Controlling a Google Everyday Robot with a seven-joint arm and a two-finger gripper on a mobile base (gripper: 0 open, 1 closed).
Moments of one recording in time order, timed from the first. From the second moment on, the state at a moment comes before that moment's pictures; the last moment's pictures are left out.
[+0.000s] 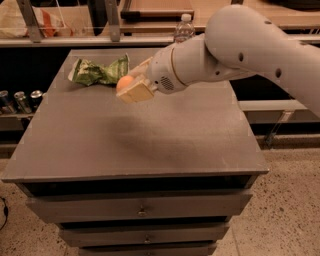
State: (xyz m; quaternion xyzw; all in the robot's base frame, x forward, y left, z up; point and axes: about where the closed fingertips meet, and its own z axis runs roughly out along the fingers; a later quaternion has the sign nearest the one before) arm 0.575 0.046 0.930 -0.54 0.69 0.20 0.45
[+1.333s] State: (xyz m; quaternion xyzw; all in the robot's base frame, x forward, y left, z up) arm 0.661 0.113 0.908 -0.48 0.70 0.18 0.50
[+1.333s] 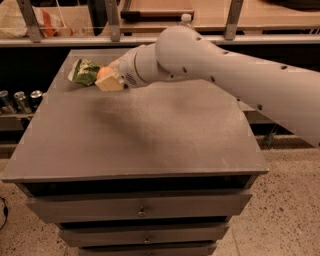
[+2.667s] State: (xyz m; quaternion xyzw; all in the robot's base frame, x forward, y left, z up) arm 0.704 0.134 0.872 -0.46 0.72 0.16 0.50
